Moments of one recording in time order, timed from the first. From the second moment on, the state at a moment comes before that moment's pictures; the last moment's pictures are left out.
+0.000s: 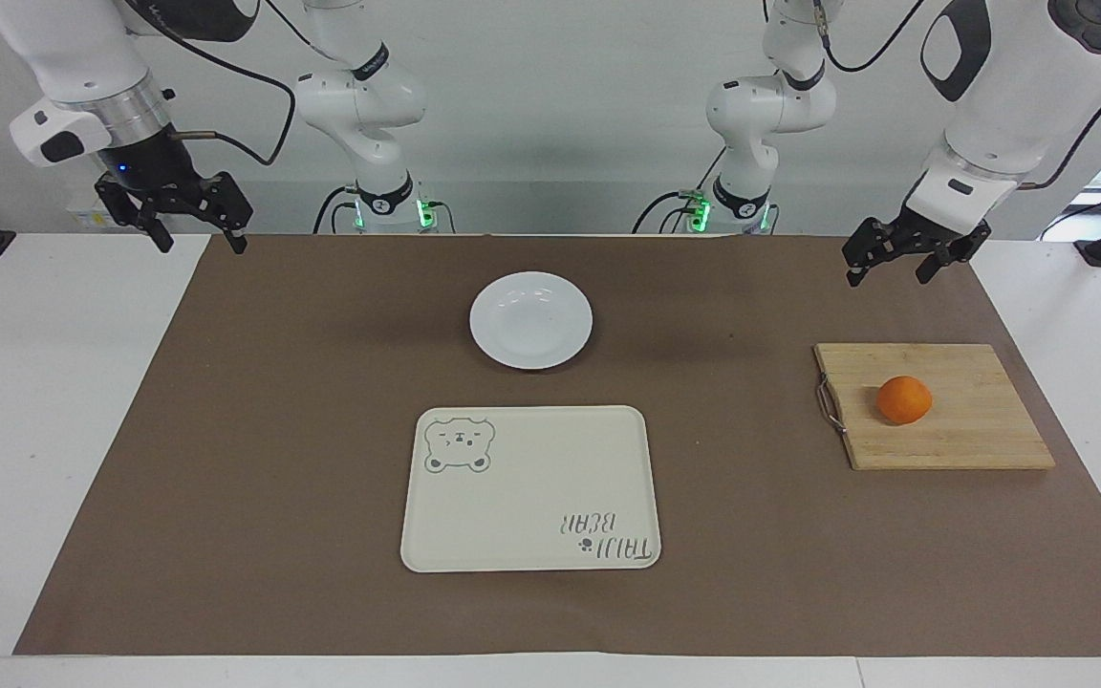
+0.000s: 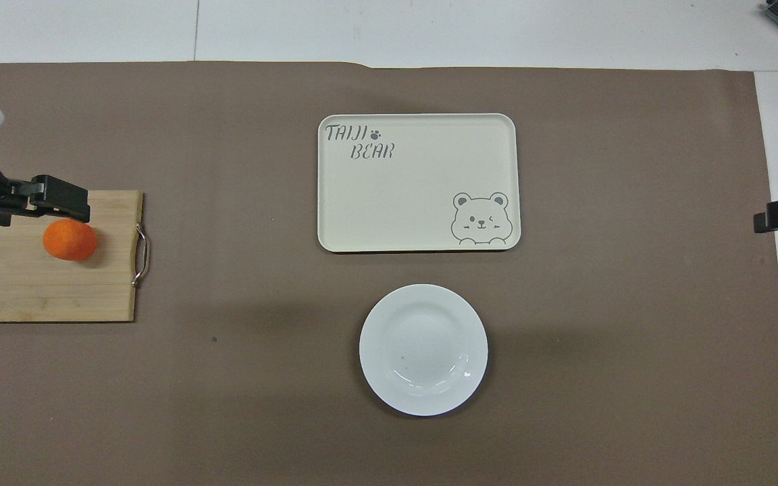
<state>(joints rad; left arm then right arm) 0.03 0.04 -0.13 -1.56 0.00 1.59 -0.08 0.06 -0.04 -0.18 -1.59 0.02 1.59 -0.06</state>
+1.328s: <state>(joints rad) 0.03 0.03 -0.13 -1.56 0.00 1.62 -0.03 0.13 -0.02 -0.18 -1.50 0.02 1.50 -0.03</state>
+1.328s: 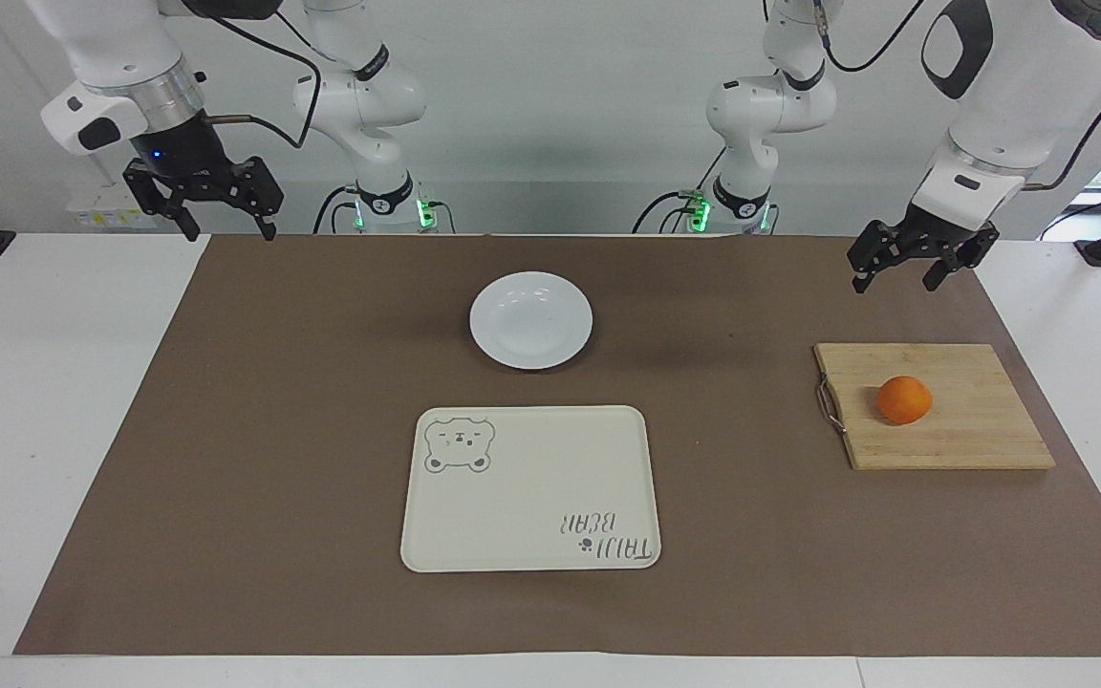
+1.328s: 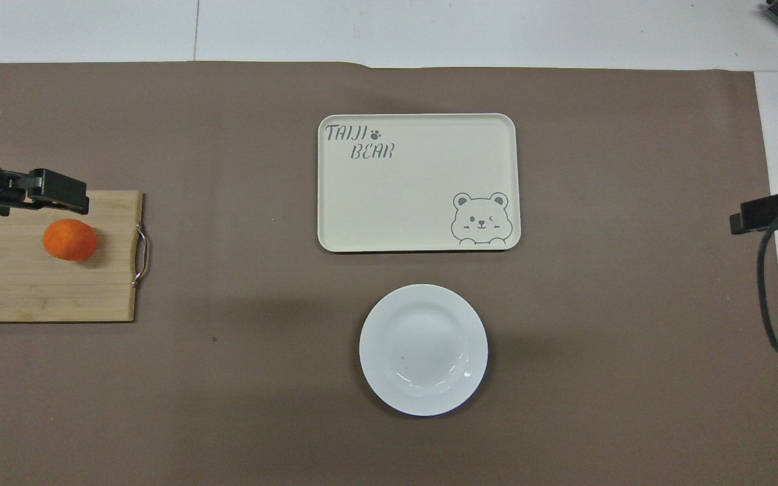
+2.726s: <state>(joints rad) 0.17 0.03 -0.12 -1.88 0.00 1.95 0.24 0.12 -0.02 -0.18 -1.50 0.02 1.50 -0.03</state>
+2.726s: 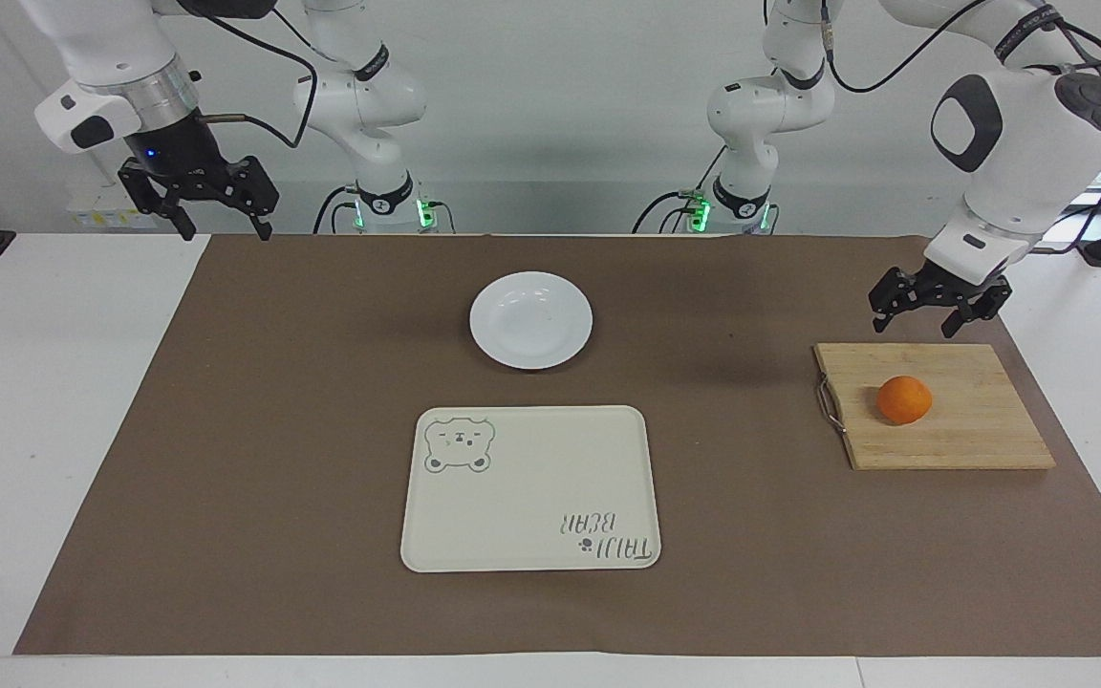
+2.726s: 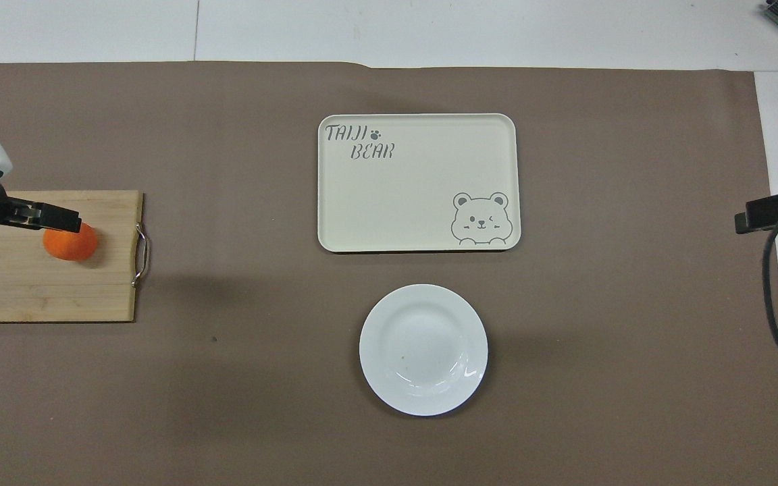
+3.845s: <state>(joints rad) 0.25 0.14 -0.12 -2.01 0.00 2.18 0.30 0.12 -0.02 -0.18 -1.50 0.02 1.50 -0.03</state>
